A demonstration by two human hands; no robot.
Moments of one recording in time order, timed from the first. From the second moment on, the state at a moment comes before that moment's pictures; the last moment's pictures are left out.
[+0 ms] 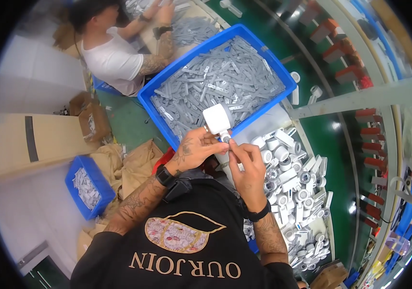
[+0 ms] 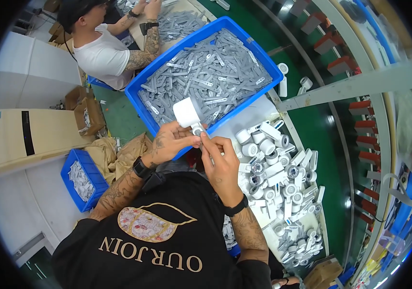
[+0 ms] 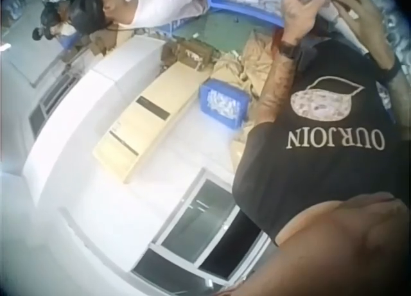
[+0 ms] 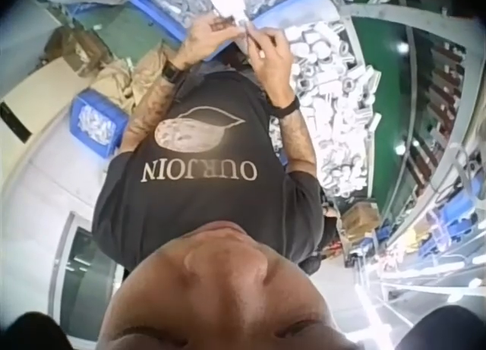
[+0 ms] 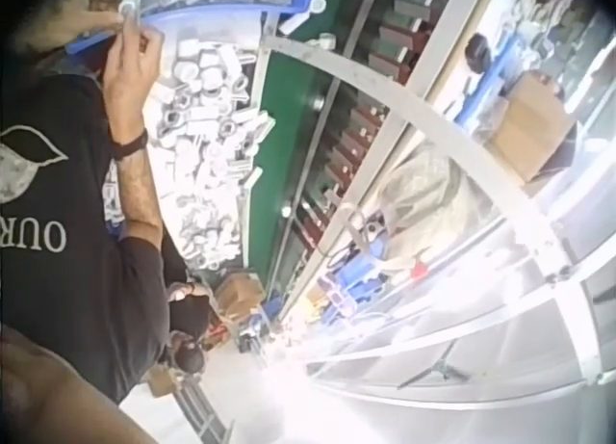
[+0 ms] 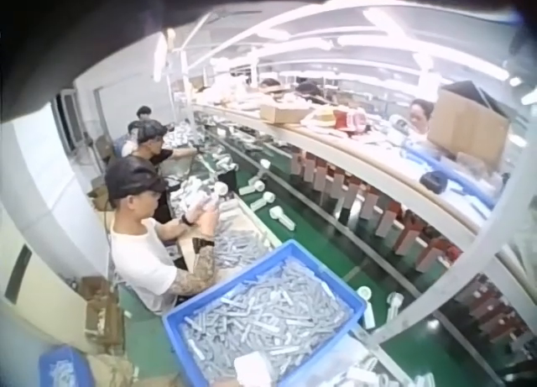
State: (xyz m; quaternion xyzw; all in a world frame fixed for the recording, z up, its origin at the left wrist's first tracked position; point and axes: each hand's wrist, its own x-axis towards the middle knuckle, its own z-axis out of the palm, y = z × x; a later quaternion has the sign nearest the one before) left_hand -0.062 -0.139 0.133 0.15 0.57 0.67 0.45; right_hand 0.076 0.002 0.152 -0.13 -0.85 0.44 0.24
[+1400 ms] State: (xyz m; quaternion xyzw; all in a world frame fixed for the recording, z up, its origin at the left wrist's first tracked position) left_hand -0.098 -0.277 -0.056 -0.14 0.89 0.37 0.24; right_hand 0.157 0.465 -0.114 -0.68 -0.72 0.14 0.11
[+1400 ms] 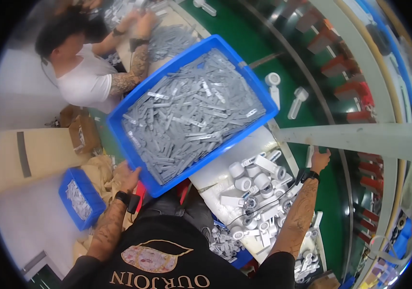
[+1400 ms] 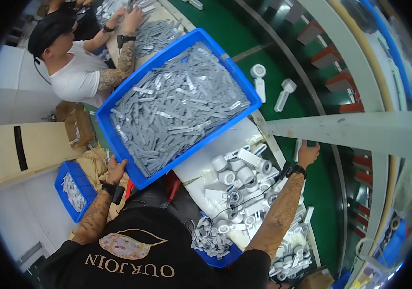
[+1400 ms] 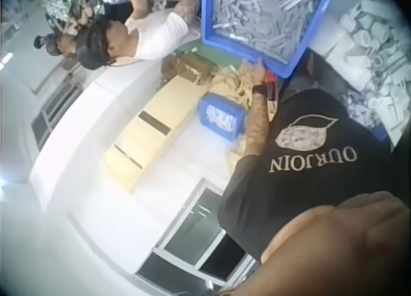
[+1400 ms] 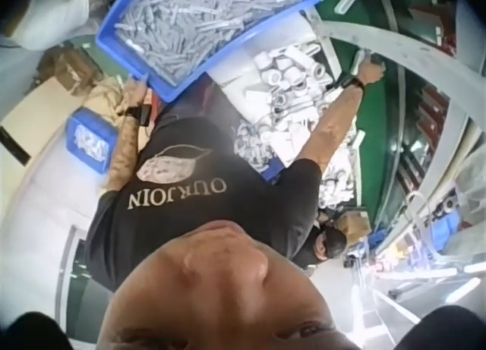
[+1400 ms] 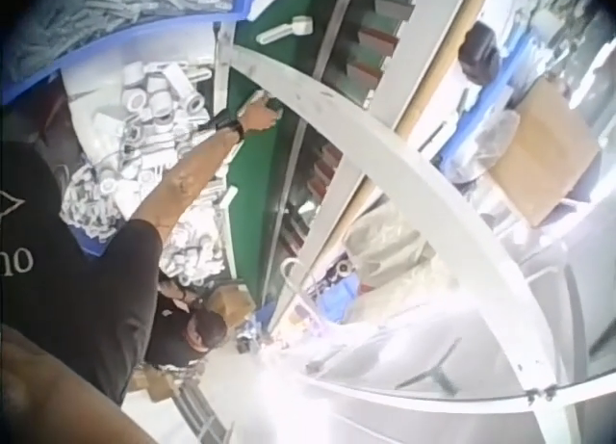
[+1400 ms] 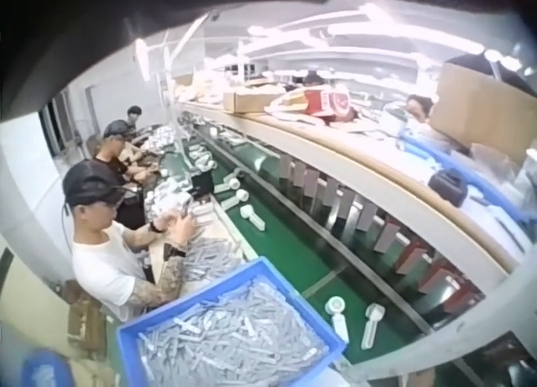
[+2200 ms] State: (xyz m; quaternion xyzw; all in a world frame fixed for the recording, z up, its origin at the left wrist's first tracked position) left_hand -0.126 -0.276 -0.038 -0.01 0.93 0.35 0.09; right_hand -0.061 0.129 -0.042 -0.01 -0.96 0.29 -0.03
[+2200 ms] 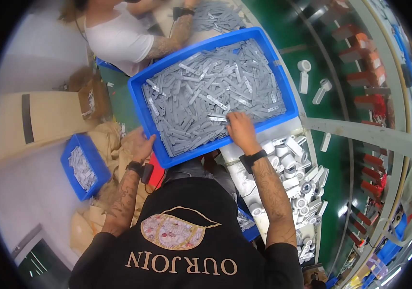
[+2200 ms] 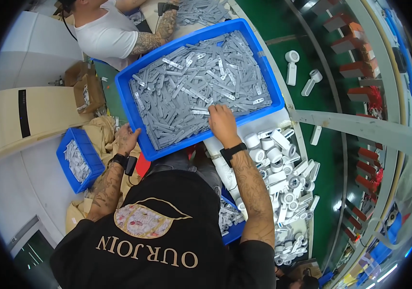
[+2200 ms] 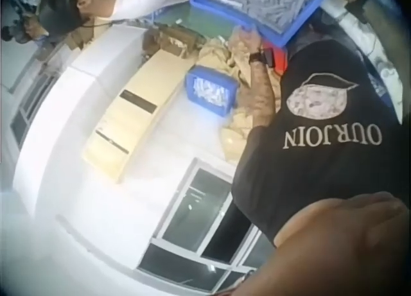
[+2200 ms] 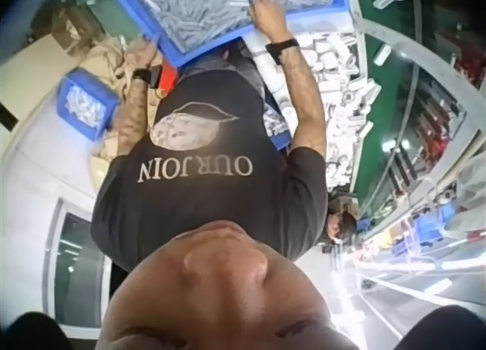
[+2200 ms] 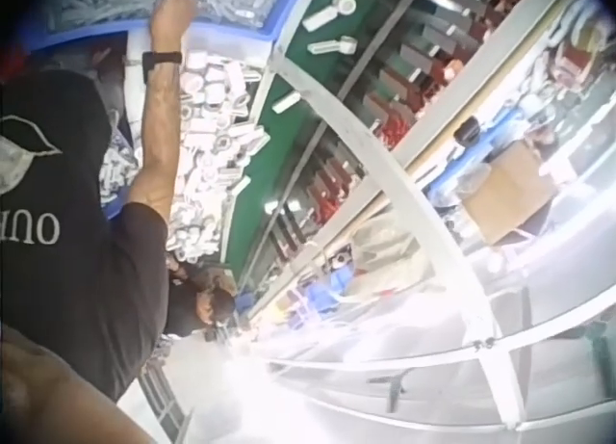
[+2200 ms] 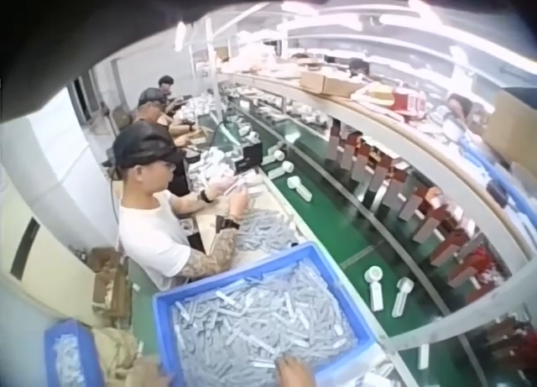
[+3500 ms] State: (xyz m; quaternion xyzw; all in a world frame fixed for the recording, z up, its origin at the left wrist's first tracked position) left_hand -0.045 0.098 0.028 0.22 0.43 0.54 0.69; right_hand 0.166 0.134 0.106 -0.49 -0.53 0.59 0.36
